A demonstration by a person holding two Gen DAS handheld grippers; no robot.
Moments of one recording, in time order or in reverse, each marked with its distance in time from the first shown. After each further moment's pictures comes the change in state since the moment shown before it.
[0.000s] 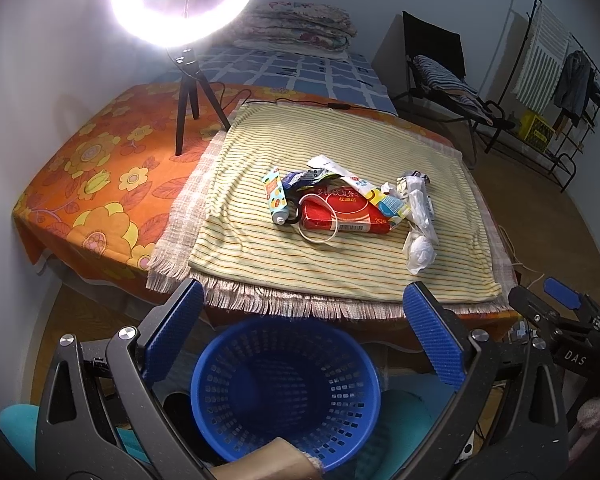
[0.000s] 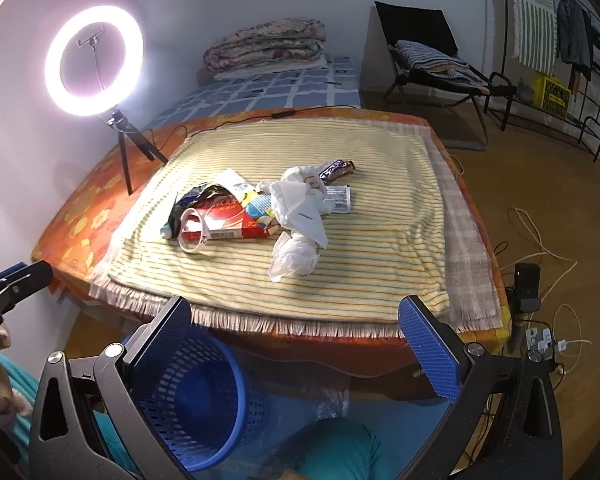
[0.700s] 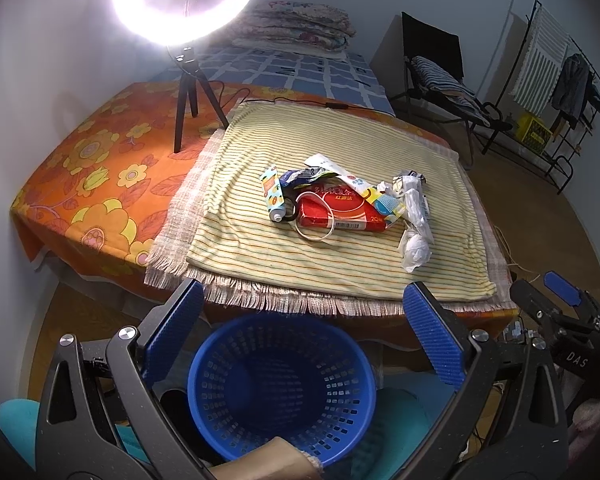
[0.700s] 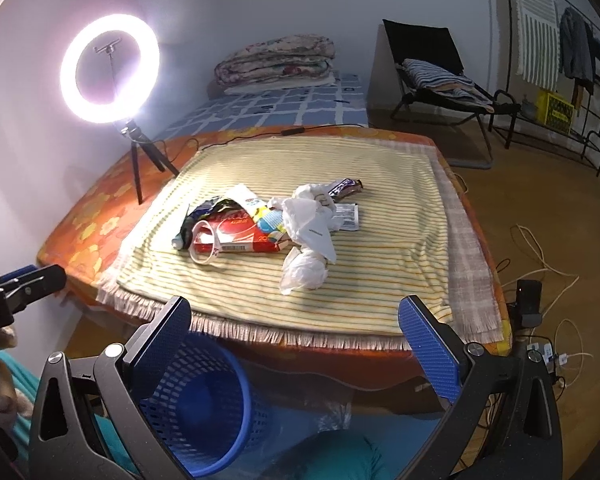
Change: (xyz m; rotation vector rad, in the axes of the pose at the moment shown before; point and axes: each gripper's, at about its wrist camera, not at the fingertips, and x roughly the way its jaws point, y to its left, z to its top) left arm 0.000 -0.001 -0.001 -0.002 0.001 -0.003; right arm -0.012 0.008 -0.001 -0.021 -0.067 0.016
